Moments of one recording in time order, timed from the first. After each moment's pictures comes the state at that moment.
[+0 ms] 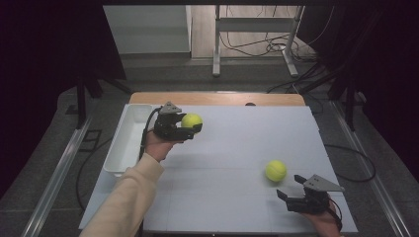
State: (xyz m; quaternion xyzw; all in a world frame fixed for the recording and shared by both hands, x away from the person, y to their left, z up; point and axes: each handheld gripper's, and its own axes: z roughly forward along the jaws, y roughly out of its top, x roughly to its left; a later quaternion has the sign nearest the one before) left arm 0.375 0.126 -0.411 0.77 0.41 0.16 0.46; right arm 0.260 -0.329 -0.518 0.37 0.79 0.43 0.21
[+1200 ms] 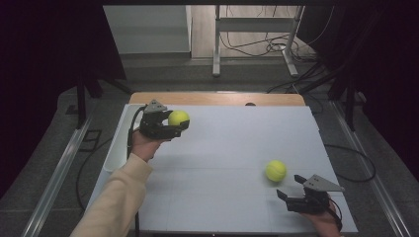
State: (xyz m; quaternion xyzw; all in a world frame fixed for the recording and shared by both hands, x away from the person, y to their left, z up) left arm 0.365 0.158 -0.402 0.76 0.43 0.18 0.46; right arm 0.260 -0.329 -0.518 0.37 0.79 0.43 0.21
